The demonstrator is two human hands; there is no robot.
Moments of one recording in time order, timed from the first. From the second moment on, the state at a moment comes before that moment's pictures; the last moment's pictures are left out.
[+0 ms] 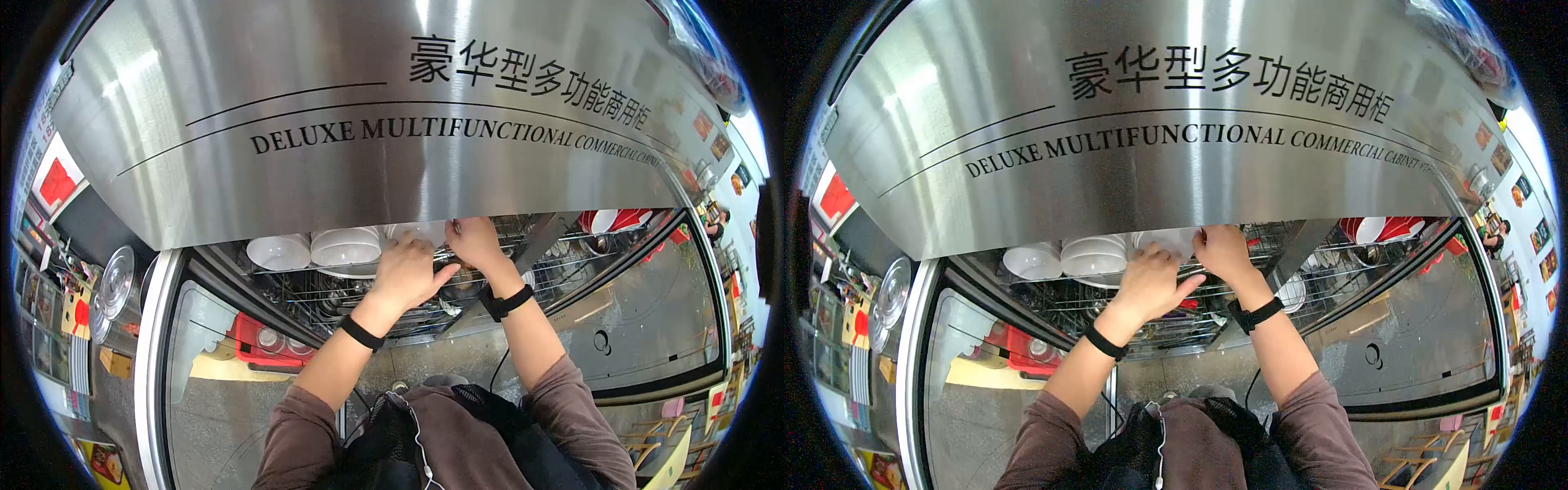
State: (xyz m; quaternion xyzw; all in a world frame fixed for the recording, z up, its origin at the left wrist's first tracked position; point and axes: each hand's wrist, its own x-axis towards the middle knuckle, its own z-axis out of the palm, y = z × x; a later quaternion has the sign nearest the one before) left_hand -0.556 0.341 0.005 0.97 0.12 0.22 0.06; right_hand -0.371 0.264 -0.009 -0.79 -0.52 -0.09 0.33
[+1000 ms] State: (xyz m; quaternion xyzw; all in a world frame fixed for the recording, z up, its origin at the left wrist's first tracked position) left_hand -0.583 0.336 0.021 0.94 0.14 0.29 0.08; right_hand -0.367 0.271 -0.004 -0.84 -0.44 0.04 0.31
